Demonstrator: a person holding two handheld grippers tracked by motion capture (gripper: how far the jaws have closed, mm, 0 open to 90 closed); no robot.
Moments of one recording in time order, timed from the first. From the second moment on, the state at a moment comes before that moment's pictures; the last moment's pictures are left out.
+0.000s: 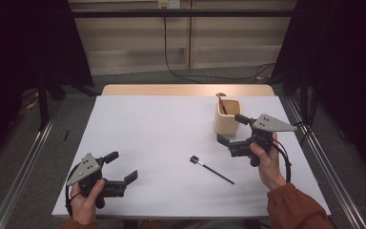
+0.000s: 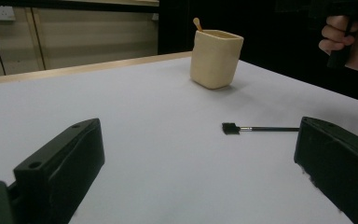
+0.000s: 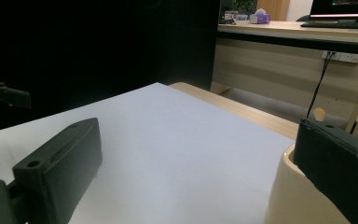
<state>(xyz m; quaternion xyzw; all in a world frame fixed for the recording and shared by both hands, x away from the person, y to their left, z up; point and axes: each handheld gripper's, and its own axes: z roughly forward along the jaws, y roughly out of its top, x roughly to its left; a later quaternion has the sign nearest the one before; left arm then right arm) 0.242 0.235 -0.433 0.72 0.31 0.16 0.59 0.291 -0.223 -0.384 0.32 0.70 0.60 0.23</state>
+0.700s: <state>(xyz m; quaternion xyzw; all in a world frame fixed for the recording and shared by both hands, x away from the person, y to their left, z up) 0.242 0.234 -0.432 0.73 0.31 0.16 0.59 0.317 -0.197 -0.383 0.30 0.74 0.57 0.18</state>
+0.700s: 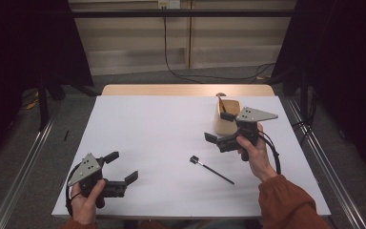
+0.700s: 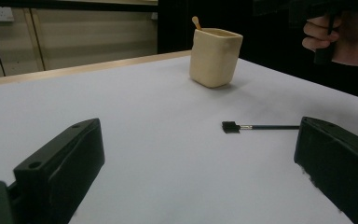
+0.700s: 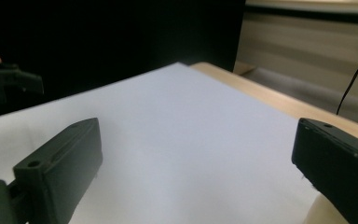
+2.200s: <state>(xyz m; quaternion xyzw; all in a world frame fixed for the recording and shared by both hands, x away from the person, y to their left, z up) 0.244 0.234 -0.434 0.73 0.31 0.17 0.59 0.345 -0.156 -0.429 0.28 0.94 0.20 -0.03</state>
